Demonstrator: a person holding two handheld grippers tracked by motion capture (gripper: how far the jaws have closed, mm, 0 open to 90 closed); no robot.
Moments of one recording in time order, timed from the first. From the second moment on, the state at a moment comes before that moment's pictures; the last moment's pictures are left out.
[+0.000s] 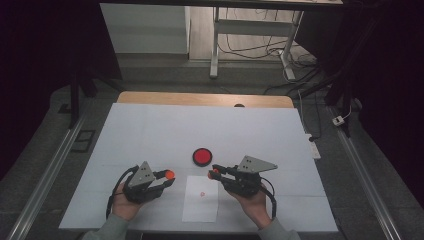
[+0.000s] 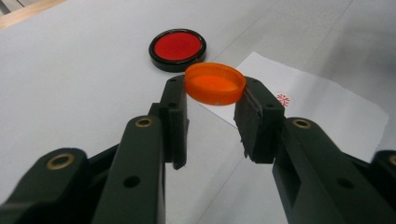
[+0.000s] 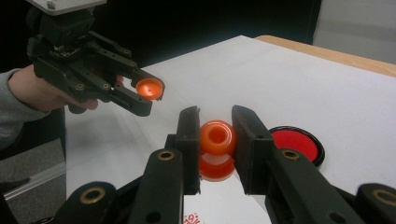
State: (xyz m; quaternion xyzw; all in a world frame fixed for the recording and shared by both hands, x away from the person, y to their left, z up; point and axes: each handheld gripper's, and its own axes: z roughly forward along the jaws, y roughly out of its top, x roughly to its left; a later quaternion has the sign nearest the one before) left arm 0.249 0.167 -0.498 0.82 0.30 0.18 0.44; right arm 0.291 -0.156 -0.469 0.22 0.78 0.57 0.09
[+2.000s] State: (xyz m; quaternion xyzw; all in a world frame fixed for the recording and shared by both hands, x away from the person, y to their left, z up) left arm 0.248 0.098 -0.510 0.86 0.23 0.15 0.42; right arm 0.284 -0.144 -0.475 0.21 0.79 0.57 0.07
